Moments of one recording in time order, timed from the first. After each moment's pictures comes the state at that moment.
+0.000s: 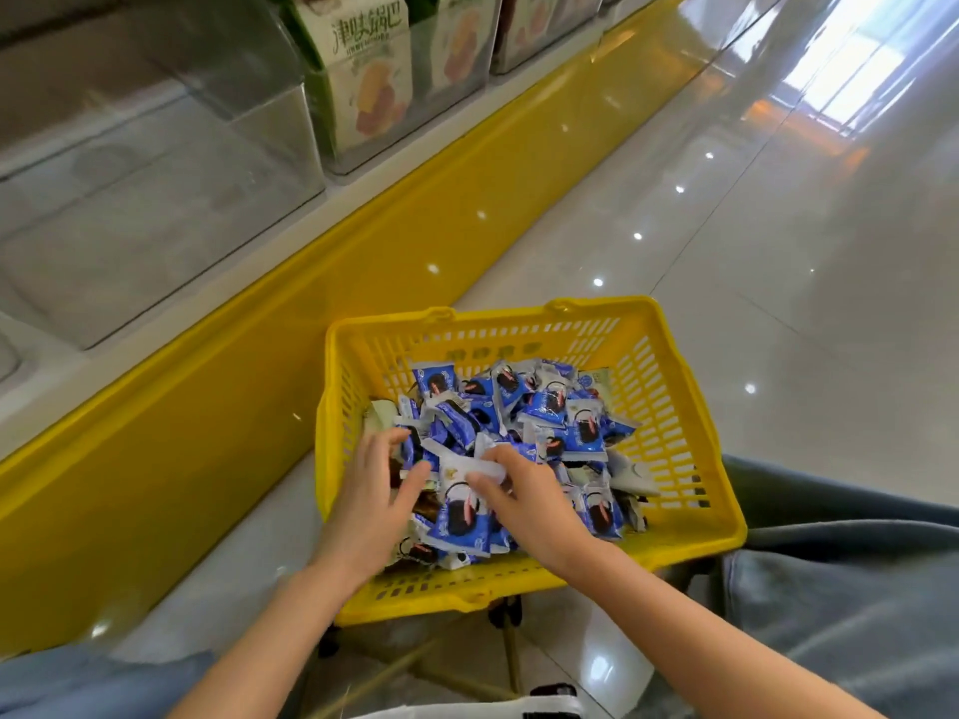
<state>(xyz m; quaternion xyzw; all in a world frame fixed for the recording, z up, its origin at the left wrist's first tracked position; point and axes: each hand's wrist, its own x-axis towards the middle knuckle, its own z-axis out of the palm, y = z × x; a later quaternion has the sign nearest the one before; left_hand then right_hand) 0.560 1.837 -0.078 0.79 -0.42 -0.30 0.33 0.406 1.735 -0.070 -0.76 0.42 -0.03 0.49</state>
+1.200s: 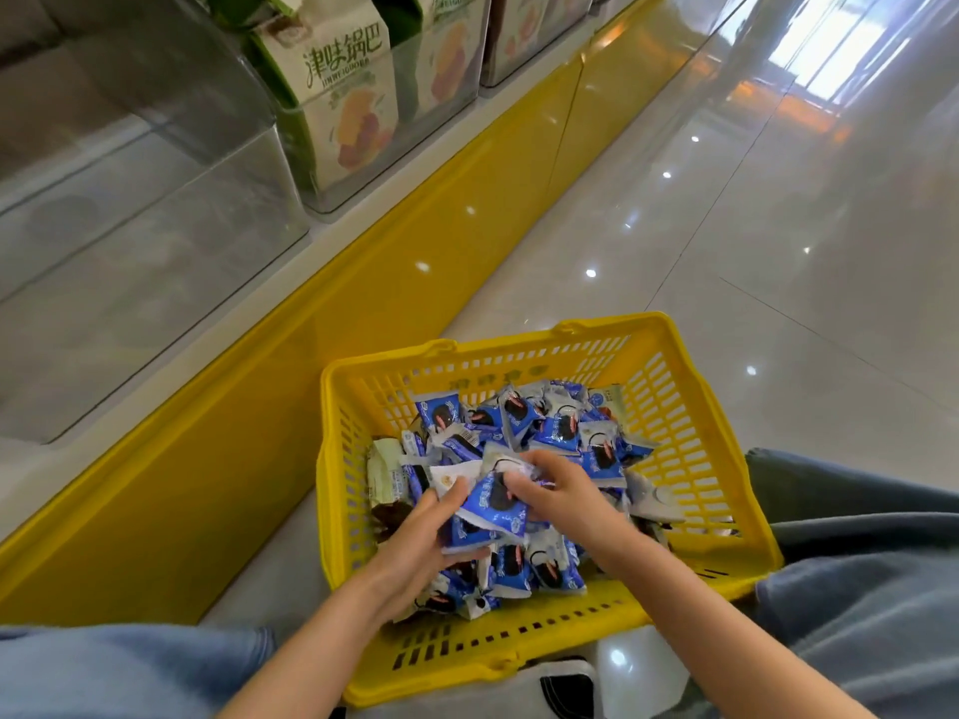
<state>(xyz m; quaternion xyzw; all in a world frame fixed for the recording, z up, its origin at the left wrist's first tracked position) 0.560 1.790 -0.095 0.56 -0.11 -0.70 0.44 0.417 1.687 -0.068 -0.61 0.49 -0.01 0.62</state>
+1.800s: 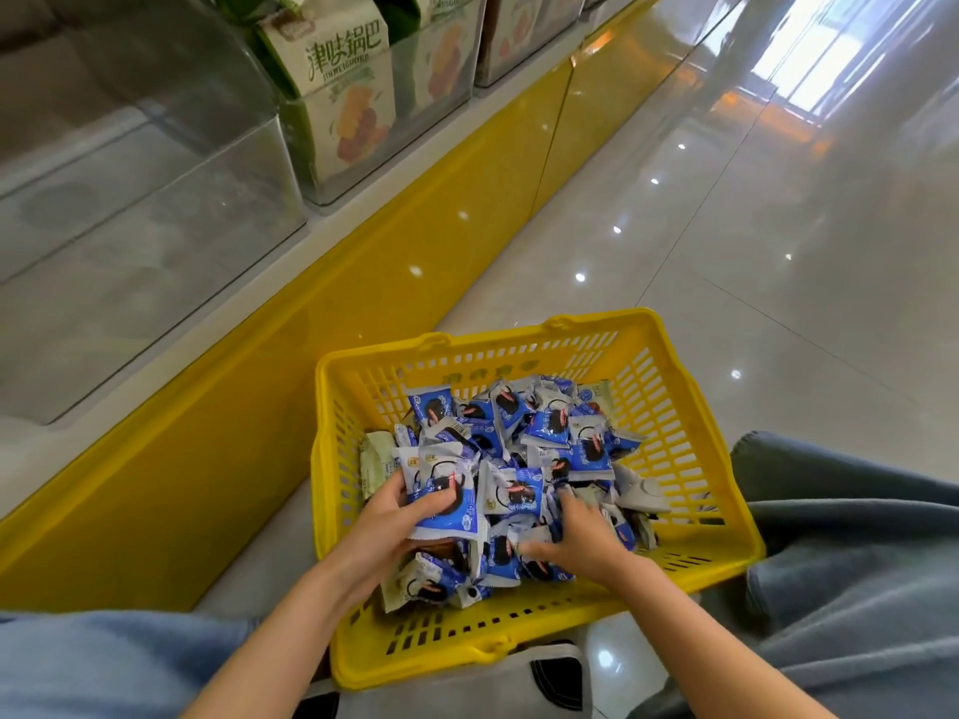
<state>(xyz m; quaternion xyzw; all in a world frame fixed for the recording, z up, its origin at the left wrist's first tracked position) 0.579 1.802 -0.096 0.58 -0.11 -0.66 0.47 0.362 1.696 -0.150 -0.72 0.53 0.23 0.38</state>
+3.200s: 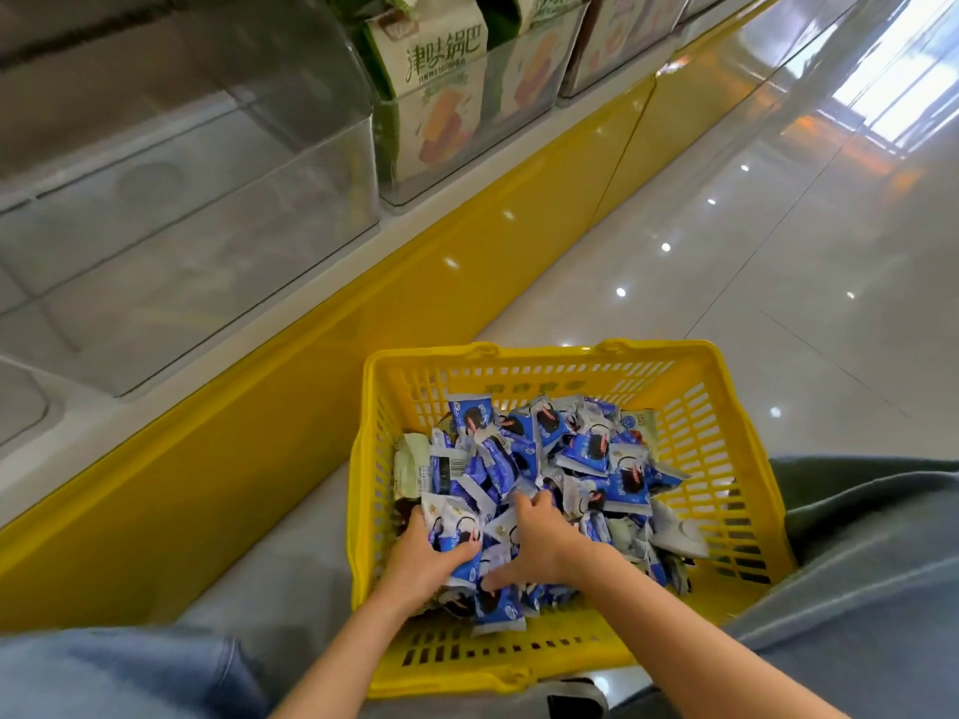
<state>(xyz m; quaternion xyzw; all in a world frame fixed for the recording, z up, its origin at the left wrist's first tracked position) 0.563 1.815 -0.153 0.76 -0.17 -0.54 0.32 0.444 1.695 -0.139 -0.78 0.38 0.35 0.35</state>
